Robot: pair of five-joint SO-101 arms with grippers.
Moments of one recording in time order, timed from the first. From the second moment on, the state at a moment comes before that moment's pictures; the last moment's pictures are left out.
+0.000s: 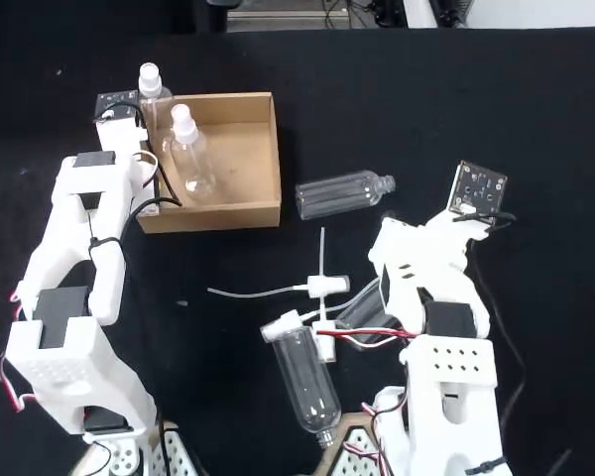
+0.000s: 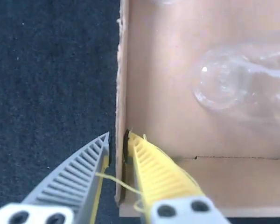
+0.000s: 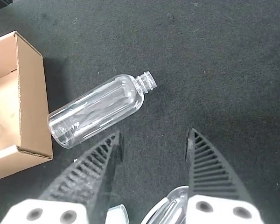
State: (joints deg) left arm -10.4 11.7 11.9 53.1 -1.6; right arm 3.9 -57.8 71.0 35.8 -15.4
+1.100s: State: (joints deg) left arm -19.6 4.5 21.6 53.1 -8.5; right arm 3.9 -57.8 71.0 35.8 -15.4
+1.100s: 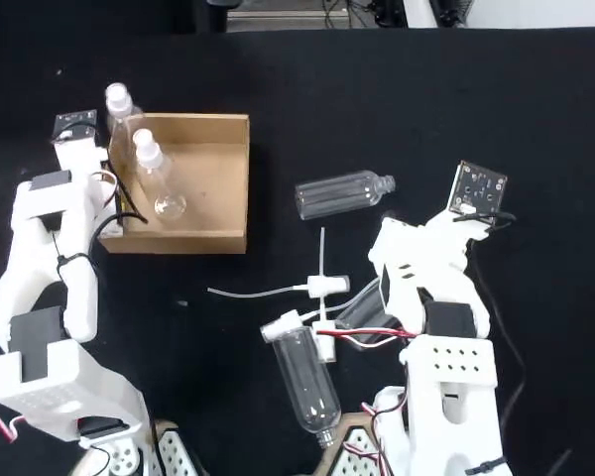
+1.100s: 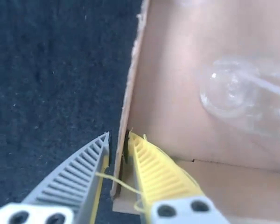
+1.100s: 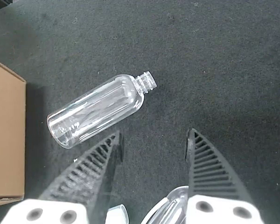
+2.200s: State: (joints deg) left arm -26.9 2.3 23.9 53.5 -10.8; right arm 3.9 -57.8 71.0 35.8 -15.4
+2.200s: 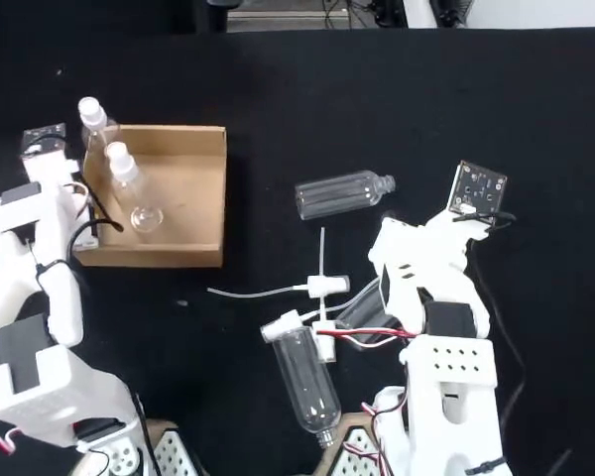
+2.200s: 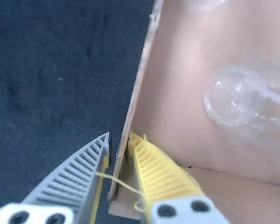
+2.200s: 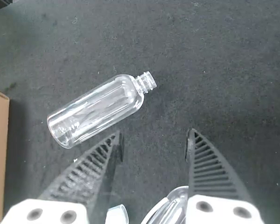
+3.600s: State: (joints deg) left arm -28.7 0.9 0.6 85.9 -15.3; right arm 3.9 -57.8 71.7 35.8 -15.4
